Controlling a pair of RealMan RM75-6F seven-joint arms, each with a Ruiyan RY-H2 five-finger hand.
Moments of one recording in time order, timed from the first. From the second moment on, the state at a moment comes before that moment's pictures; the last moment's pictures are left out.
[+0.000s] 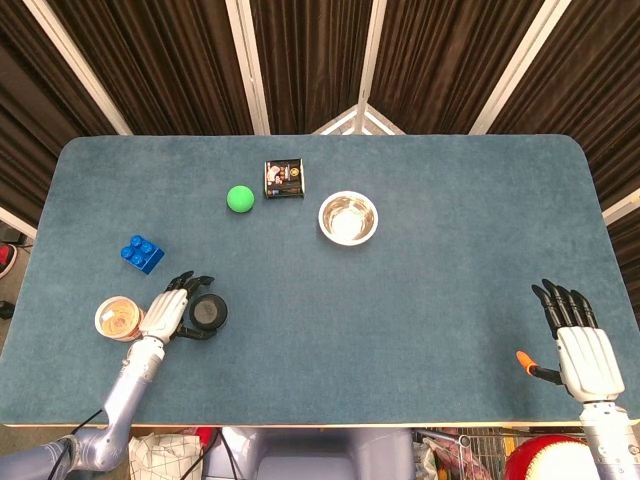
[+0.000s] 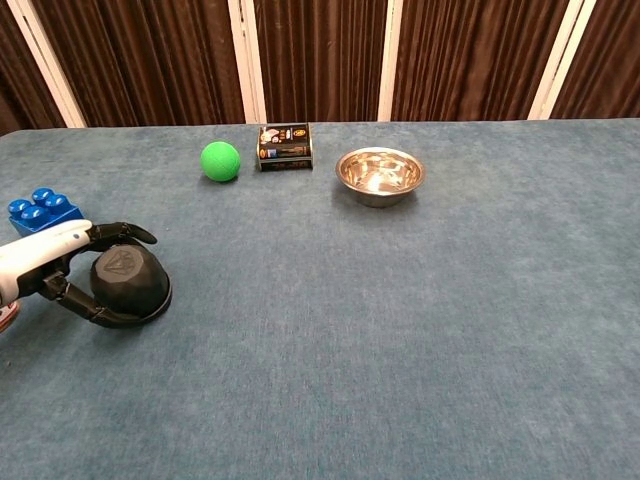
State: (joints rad) left arm -0.45 -1.65 -0.14 -1.35 1.20 1.01 -0.07; right arm 0.10 -1.09 0.05 -1.70 -1.52 1.45 0.02
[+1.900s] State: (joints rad) left arm -0.46 -1.67 -0.15 -1.38 1.15 1.04 0.07; right arm 0.11 -1.08 0.05 -1.71 -1.52 1.43 0.04
